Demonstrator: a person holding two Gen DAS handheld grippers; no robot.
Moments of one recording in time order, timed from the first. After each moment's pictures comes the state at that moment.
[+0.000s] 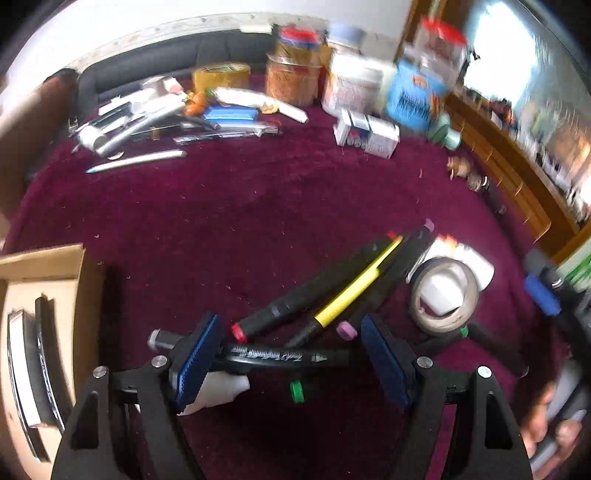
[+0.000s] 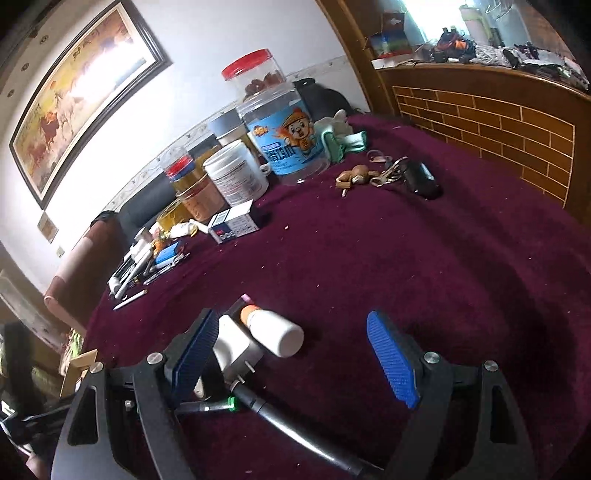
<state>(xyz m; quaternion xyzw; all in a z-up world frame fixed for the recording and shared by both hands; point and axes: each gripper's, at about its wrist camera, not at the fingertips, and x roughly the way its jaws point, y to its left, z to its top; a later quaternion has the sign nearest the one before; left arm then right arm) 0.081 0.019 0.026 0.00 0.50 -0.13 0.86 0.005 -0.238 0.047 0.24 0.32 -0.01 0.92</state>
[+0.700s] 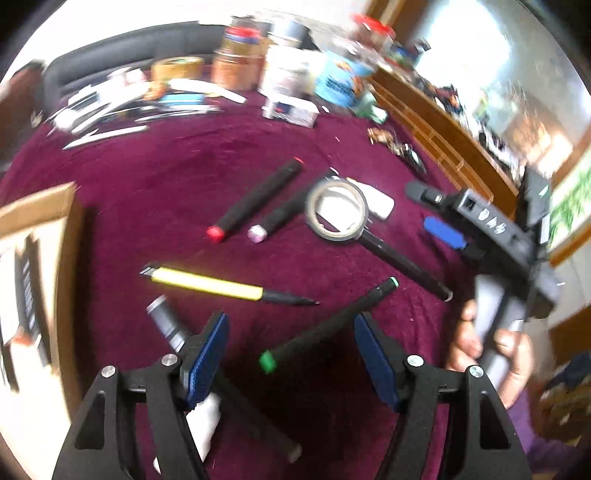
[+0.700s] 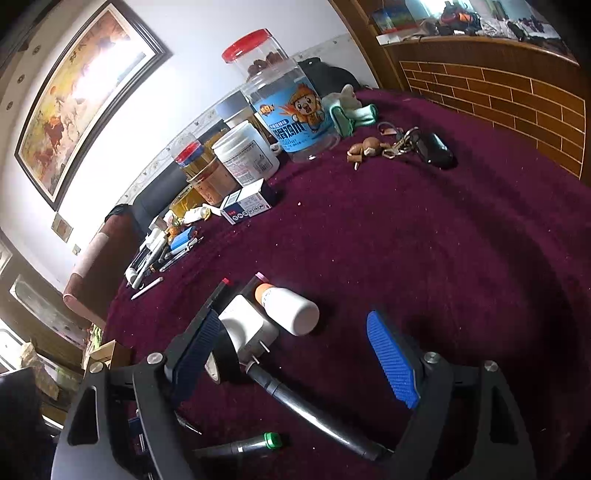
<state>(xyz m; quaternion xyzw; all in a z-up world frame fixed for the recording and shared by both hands) -0.019 0.037 0.061 -0.05 0.50 -0.21 0.84 0.005 -0.238 0.037 0.27 0.35 0.03 0.90</state>
